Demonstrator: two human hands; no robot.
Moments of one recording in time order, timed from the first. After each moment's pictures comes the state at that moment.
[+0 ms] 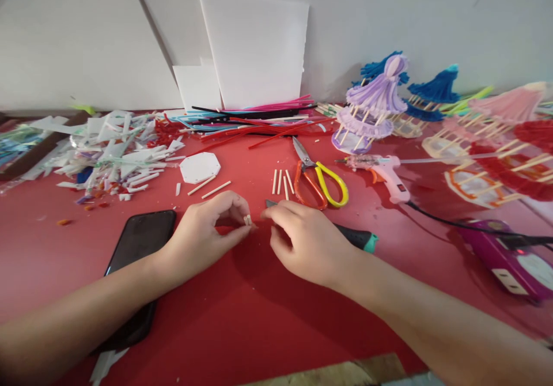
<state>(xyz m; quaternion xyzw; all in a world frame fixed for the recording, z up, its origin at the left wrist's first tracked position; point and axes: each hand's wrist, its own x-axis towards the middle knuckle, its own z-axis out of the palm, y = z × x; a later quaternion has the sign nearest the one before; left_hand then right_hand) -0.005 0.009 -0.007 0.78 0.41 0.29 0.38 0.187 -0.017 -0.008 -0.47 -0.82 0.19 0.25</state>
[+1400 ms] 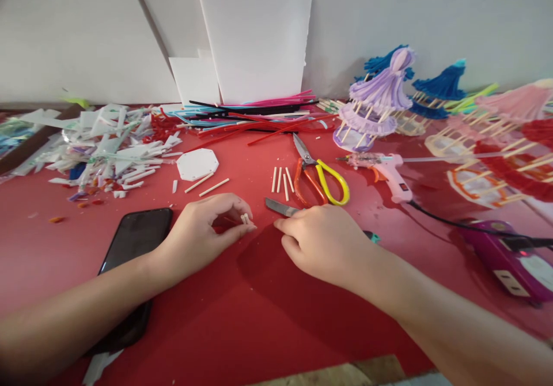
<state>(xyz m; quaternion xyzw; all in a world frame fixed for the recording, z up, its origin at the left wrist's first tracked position) -0.007 0.012 -0.009 0.78 0.42 0.28 0.38 0.206 -0.014 -0.002 -0.47 -0.88 0.05 0.08</state>
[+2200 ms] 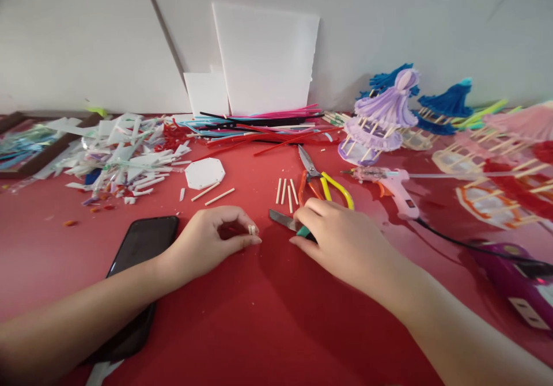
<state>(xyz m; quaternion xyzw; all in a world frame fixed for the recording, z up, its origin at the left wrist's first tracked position) -0.005 0.015 -0.007 0.74 0.45 0.26 0.42 0.225 -0.003 0.003 -0.54 -0.84 0.04 0.04</state>
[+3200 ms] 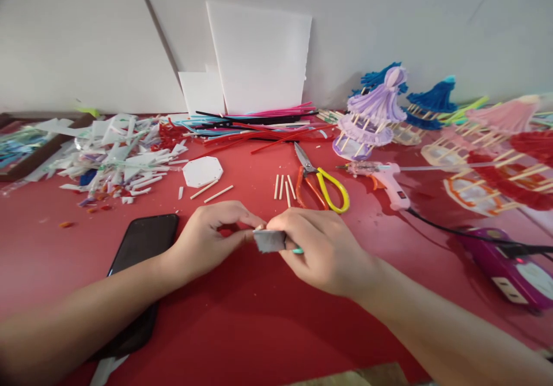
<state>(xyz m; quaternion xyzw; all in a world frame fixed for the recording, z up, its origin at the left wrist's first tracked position) -0.004 0.014 -0.007 0.79 0.34 0.34 0.39 0.200 -0.022 -0.004 -0.37 -0.87 0.05 0.33</state>
